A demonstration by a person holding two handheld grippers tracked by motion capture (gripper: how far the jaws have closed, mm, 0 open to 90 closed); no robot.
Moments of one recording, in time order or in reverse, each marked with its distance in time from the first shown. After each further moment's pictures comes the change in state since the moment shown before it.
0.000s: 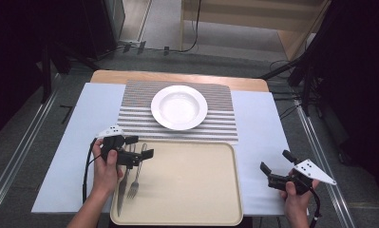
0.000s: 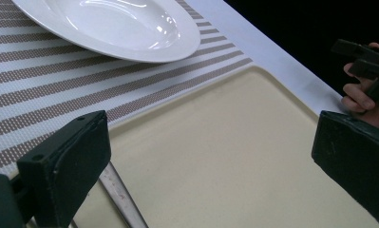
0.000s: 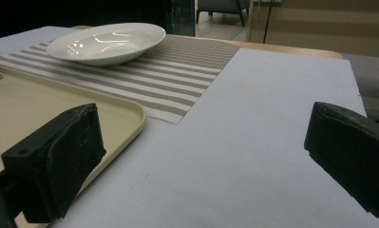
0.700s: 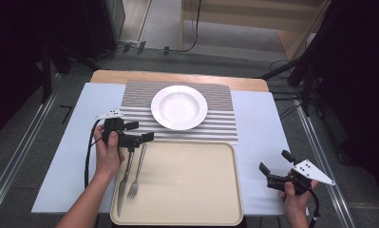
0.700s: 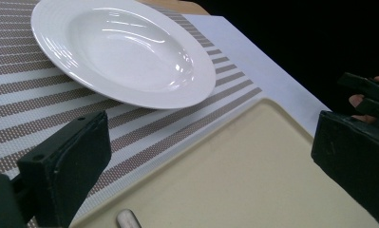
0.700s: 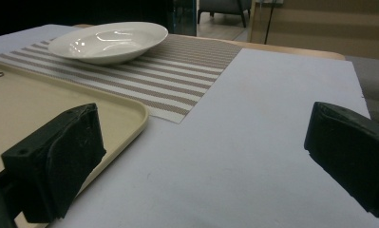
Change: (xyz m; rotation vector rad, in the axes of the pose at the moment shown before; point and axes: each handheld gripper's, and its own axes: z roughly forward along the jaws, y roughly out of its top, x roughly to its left) left arm 0.020 0.036 0.009 -0.031 0.002 -0.033; right arm 0.001 -0.001 0.001 -0.003 0.005 -0.012
